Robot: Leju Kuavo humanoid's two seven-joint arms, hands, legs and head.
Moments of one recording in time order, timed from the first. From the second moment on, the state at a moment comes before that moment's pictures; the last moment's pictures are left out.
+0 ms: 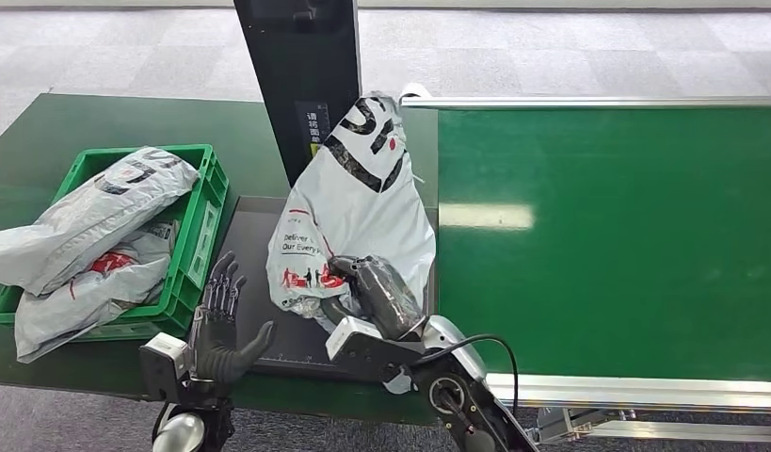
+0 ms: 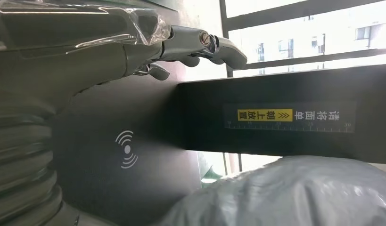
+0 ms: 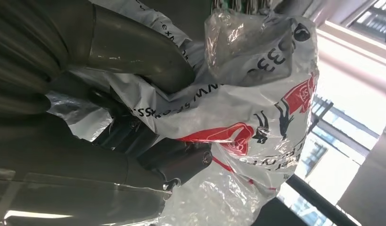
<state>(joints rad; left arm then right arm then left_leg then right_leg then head) -0.01 -0.13 -0.05 -1.39 -0.06 0.01 -0.60 -0.32 0.14 0.67 -1.26 0.58 0.02 -0.29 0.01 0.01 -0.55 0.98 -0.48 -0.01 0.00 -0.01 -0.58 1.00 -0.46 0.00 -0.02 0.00</state>
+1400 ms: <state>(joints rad) 0.01 -0.08 0.04 -1.41 -0.11 0.11 -0.60 -0.26 0.11 0.50 -1.31 0.20 -0.03 -0.42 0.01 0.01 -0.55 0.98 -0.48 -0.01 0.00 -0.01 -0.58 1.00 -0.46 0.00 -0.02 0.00</state>
